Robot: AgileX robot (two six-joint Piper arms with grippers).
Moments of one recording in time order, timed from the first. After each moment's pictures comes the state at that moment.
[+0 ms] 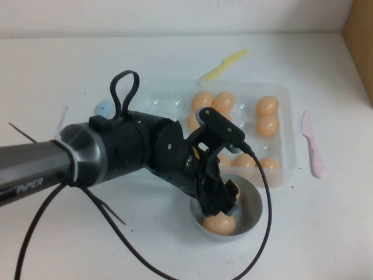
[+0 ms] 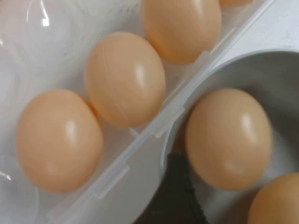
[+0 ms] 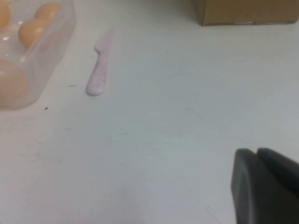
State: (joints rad) right arm -0.02 0.03 0.03 0.01 0.37 0.05; left arm -0.76 1.79 -1.20 -0.25 0.52 0.36
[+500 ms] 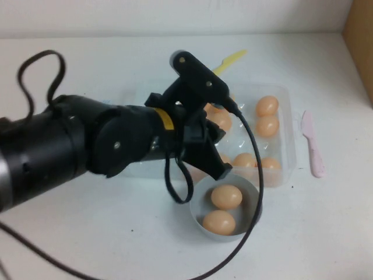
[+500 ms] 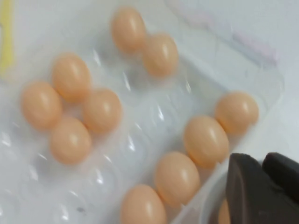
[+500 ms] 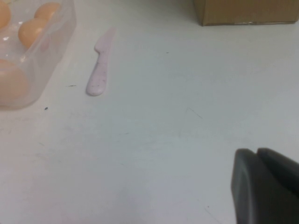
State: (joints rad) right arm -0.02 0.03 0.03 0.01 0.37 0.05; left arm -0.76 1.55 -1.12 -0.19 0.32 0.36
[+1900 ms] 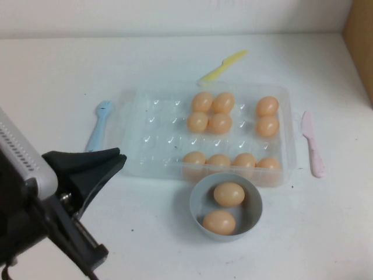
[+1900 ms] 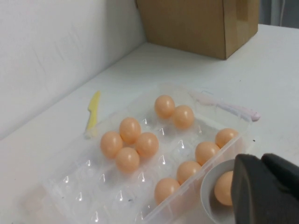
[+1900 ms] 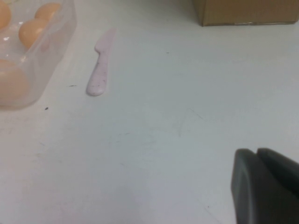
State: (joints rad) right arm -0.02 0.03 0.03 0.01 0.37 0.05; left arm -0.74 0.73 -0.63 -0.12 0.23 0.35
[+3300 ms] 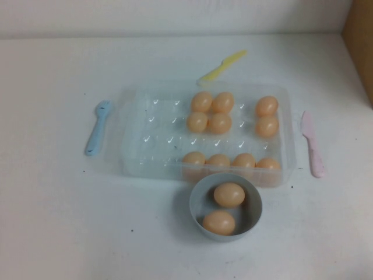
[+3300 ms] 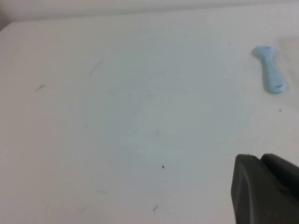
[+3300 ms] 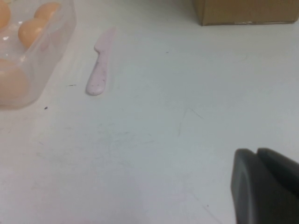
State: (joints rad) right arm -0.02 0.03 0.03 0.01 0.37 0.05; left arm 0.08 -0.01 0.02 0.02 0.28 0.04
